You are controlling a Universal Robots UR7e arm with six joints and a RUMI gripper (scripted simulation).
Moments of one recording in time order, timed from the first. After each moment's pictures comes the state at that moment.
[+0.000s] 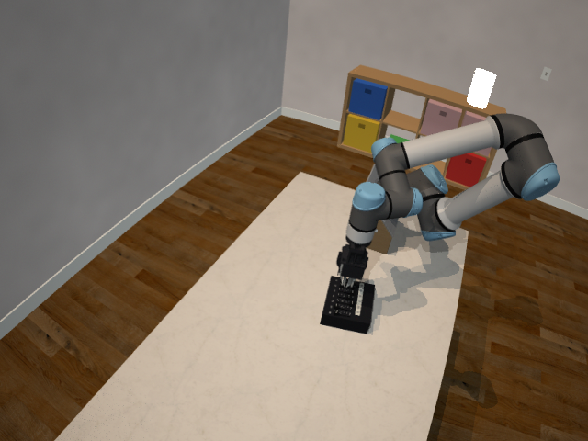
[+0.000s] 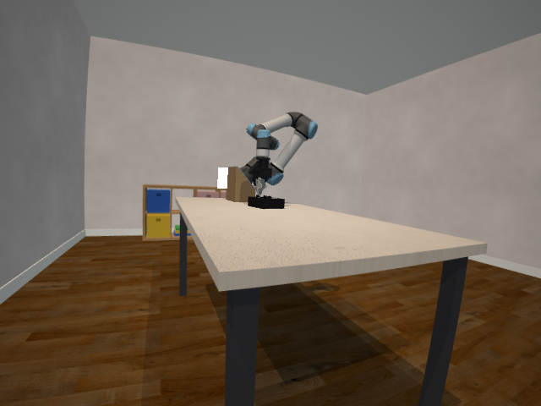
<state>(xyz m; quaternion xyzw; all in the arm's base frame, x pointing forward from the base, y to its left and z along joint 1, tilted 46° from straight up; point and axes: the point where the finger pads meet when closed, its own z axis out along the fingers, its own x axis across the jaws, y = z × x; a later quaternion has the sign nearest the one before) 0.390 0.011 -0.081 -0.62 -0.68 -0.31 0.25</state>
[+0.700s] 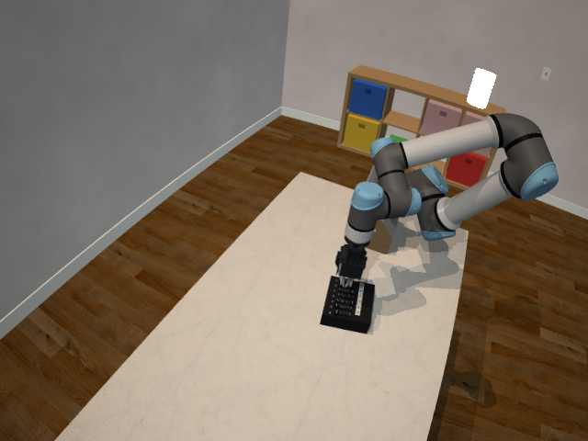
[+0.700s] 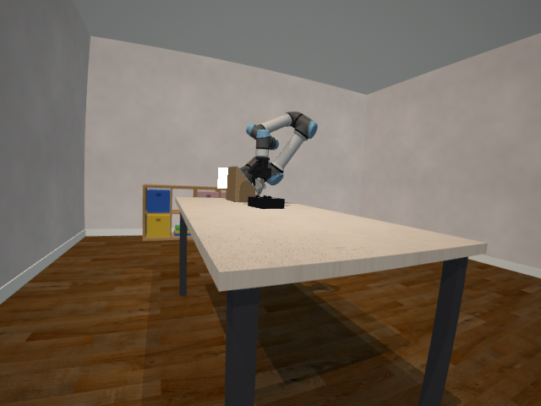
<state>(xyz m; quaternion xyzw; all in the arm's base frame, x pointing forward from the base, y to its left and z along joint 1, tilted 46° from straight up) 0.390 0.008 -0.083 -0.62 -0.68 -0.31 0.25</state>
